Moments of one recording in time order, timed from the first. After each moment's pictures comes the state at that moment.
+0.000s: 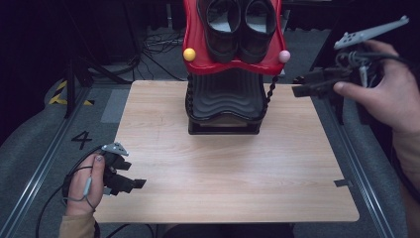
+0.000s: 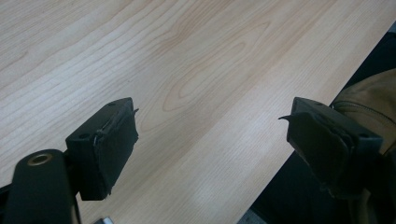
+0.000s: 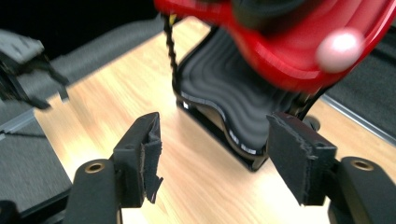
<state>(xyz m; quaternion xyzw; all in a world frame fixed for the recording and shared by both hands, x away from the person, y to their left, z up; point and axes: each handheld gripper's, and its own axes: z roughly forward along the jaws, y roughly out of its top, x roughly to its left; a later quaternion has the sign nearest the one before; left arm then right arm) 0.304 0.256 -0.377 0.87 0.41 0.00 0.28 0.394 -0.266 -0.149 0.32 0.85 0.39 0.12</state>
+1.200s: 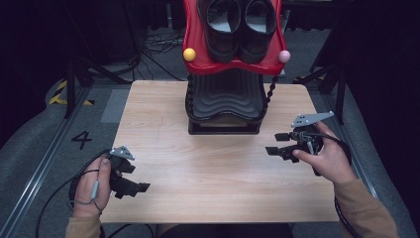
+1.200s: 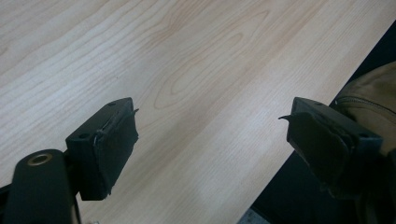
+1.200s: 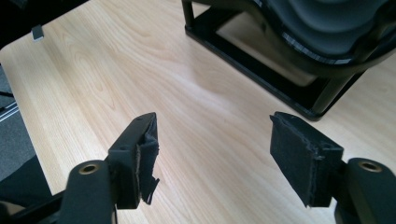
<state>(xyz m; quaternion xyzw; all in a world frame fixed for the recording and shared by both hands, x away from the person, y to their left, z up) 0.303 0.243 -0.386 0.88 0.40 0.01 0.26 0.383 -0.265 -0.358 0.33 0.86 0.39 0.06</state>
